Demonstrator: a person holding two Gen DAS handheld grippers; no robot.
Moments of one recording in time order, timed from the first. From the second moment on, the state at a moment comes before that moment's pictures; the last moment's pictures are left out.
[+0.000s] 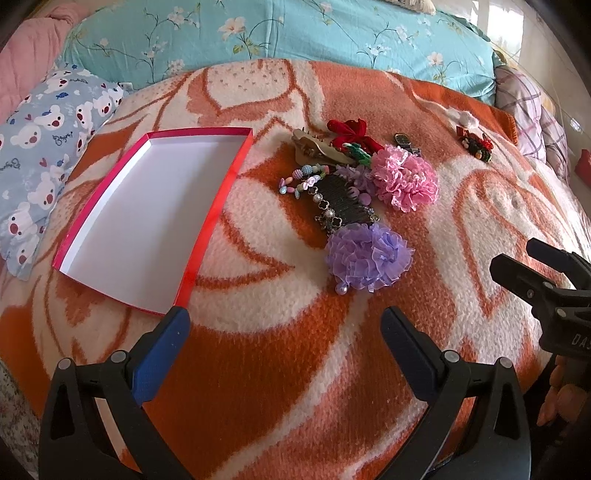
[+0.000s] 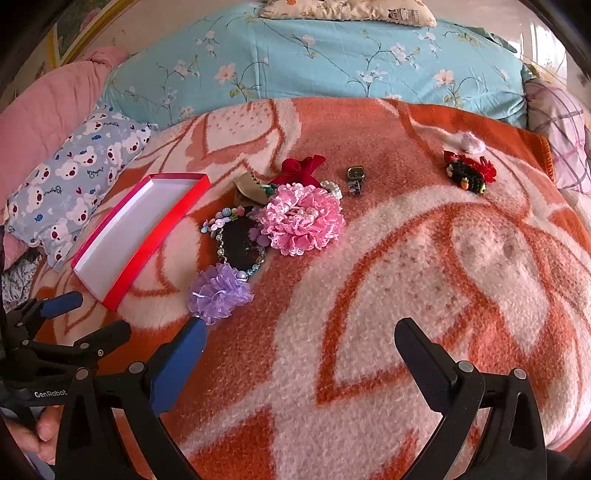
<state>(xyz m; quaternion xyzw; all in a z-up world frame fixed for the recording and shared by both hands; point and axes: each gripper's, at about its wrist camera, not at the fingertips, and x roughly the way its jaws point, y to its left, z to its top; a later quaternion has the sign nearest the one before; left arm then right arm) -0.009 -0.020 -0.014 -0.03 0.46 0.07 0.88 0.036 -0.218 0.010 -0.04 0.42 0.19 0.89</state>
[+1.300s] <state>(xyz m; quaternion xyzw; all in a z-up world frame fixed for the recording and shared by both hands) 0.047 -0.025 -0.039 -0.07 0.48 -0.02 0.87 0.104 -0.217 -0.009 -0.02 0.45 0.19 0.87</state>
